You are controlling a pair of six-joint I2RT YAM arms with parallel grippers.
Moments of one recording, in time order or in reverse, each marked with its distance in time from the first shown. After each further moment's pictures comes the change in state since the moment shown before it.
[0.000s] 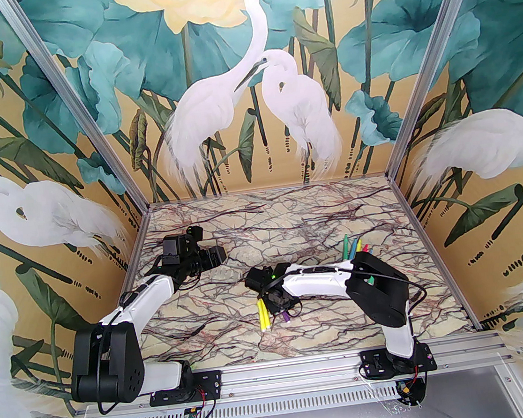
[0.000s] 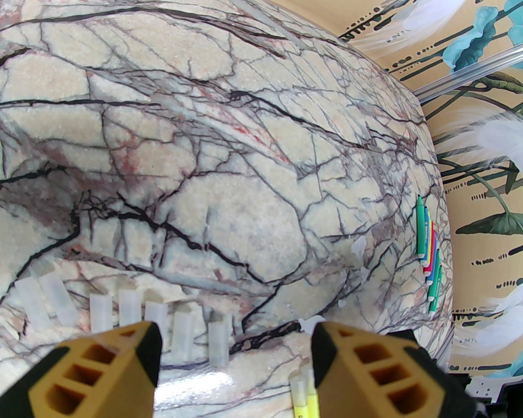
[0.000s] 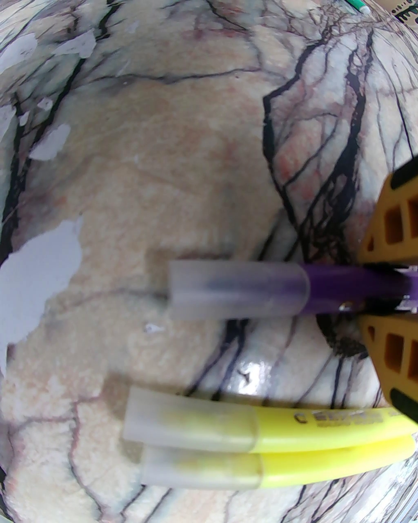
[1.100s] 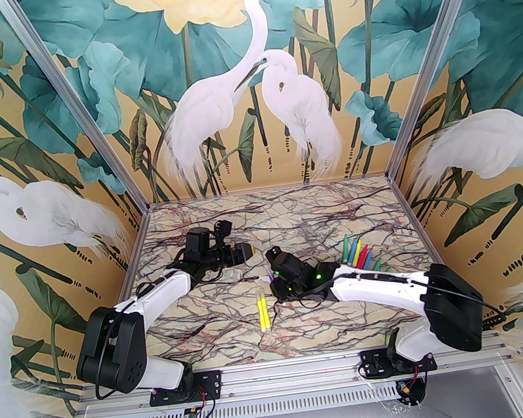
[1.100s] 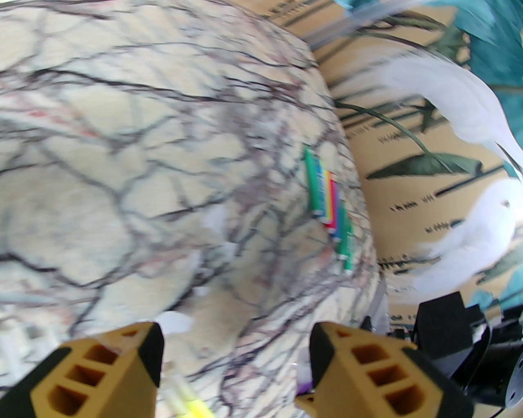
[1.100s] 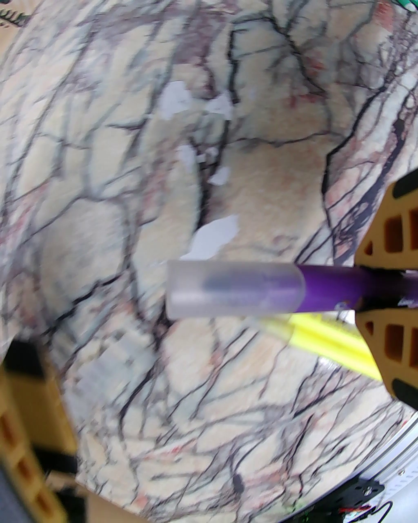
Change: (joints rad) left arm -0.230 0.080 0.046 0.189 0.254 -0.185; right arm -0.069 -0.453 -0.325 0.466 -0.034 -0.174
